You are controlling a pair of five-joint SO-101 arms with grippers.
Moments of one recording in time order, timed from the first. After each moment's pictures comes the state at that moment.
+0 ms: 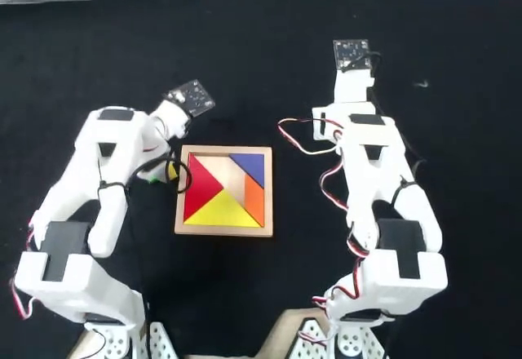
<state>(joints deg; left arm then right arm) -3.2 7.6 25.8 49.2 -53.2 3.2 6.9 29.0 30.2 5.2</state>
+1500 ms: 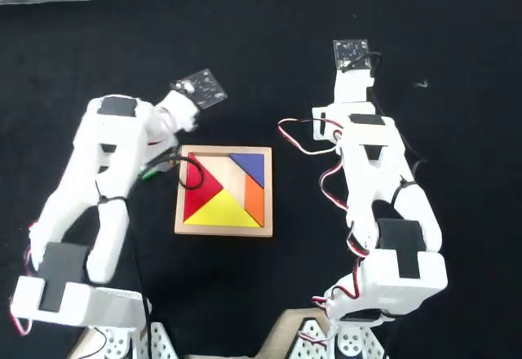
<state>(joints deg) 1.5 -1.1 19.8 64.0 -50.0 3.2 6.9 29.0 30.2 5.2</state>
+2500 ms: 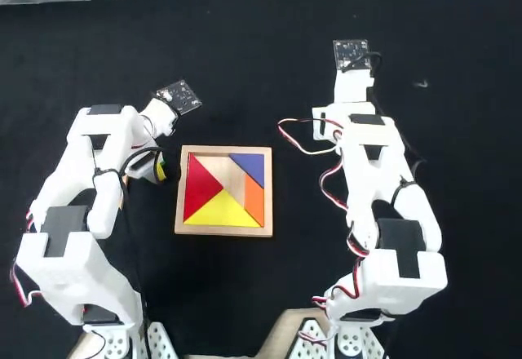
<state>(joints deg) -7.5 15.7 19.5 52.4 -56.5 3.2 6.9 29.0 30.2 5.2</state>
